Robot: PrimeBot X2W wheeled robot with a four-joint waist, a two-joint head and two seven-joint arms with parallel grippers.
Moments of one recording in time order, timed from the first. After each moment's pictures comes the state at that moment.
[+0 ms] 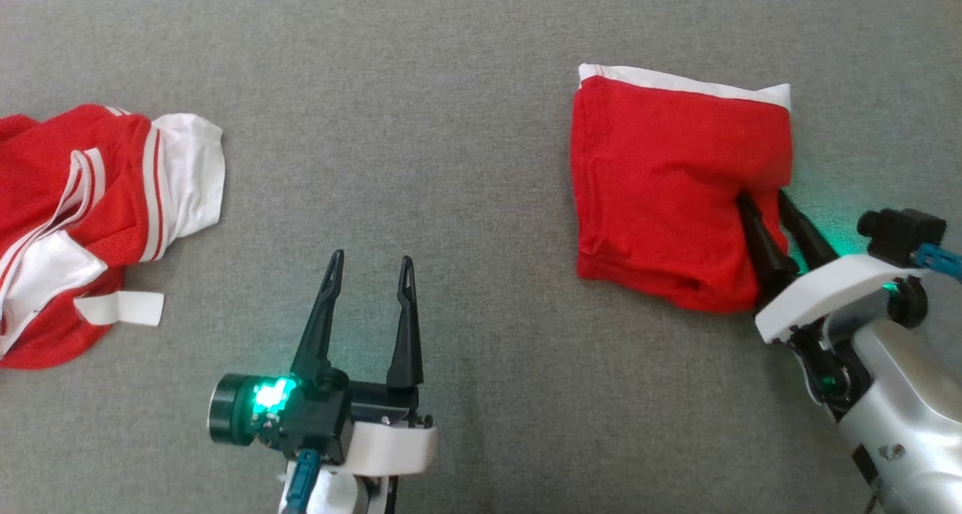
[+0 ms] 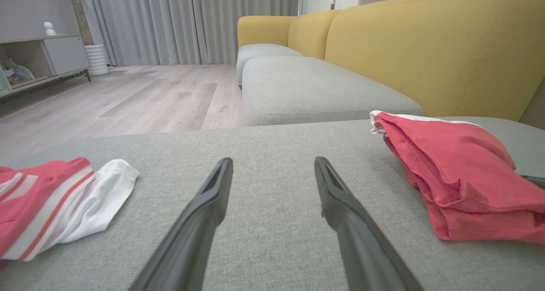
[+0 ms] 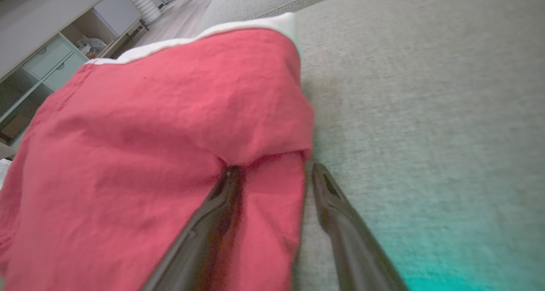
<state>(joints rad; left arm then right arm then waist) -0.09 0.05 -0.43 0.06 -0.11 0.25 -0.26 -0.44 -0.37 0.50 0.62 0.83 0.13 -0.15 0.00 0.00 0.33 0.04</state>
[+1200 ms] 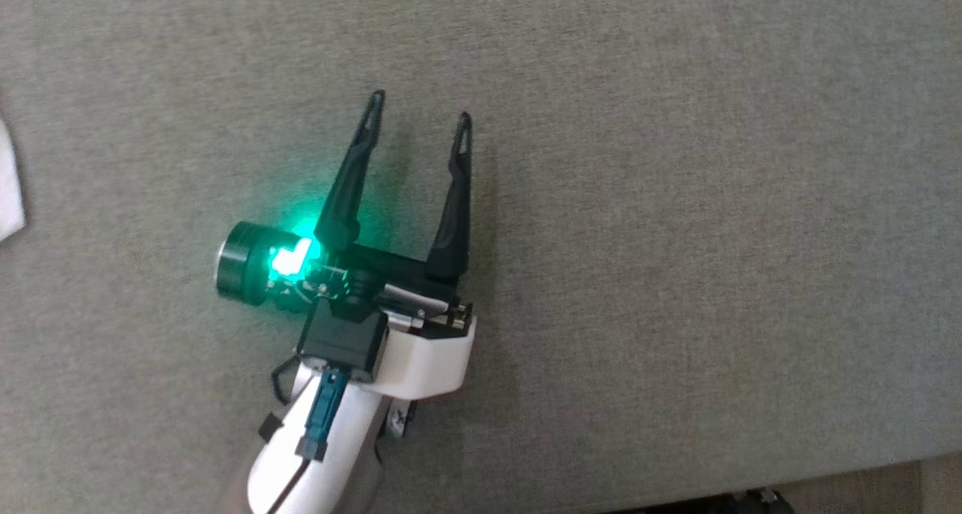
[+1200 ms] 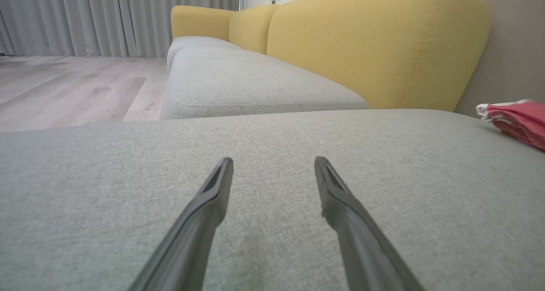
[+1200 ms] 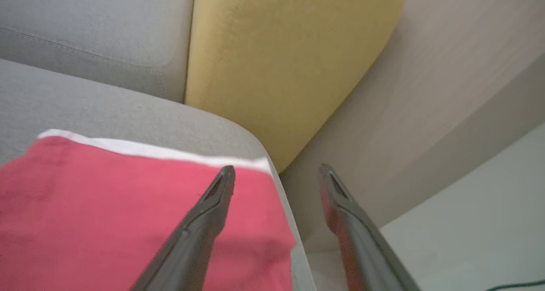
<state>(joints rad) -0.37 0.04 -0.49 0.00 -0.05 0.22 -0.27 -0.63 -0.83 -0.13 0.67 0.35 0.13 -0.24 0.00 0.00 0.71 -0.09</state>
